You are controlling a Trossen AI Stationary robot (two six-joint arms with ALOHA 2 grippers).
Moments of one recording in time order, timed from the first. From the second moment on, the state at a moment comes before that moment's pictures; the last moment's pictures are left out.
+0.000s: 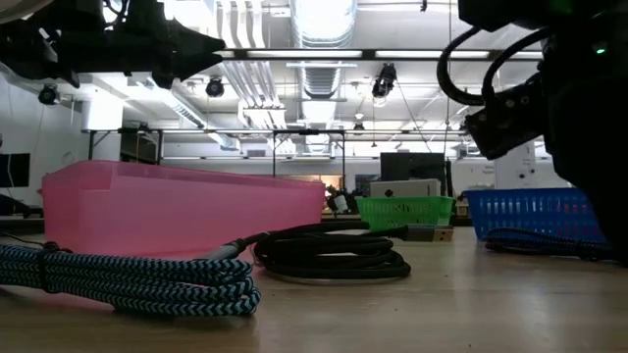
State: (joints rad) left arm 0.40 0.73 0.27 0.72 0.02 0.06; right arm 0.49 1.86 1.10 -0.81 -0.08 1.17
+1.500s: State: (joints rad) left arm 0.40 0.73 0.27 0.71 0.02 0.06; right arm 0.51 1.78 1.09 -0.69 0.29 0.63
